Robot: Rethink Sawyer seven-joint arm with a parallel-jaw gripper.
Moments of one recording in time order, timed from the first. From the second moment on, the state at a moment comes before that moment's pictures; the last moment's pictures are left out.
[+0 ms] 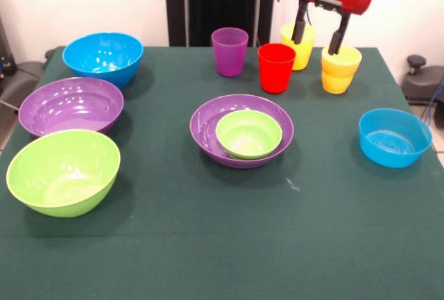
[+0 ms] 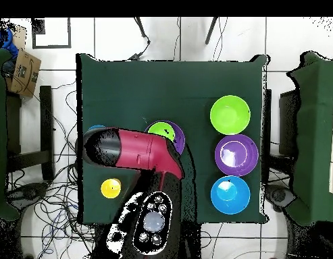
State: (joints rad) arm 0.12 -0.72 -0.24 1.66 0.14 0.64 2.07
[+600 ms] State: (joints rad) arm 0.07 -0.67 -0.23 1.67 0.14 0.62 2.07
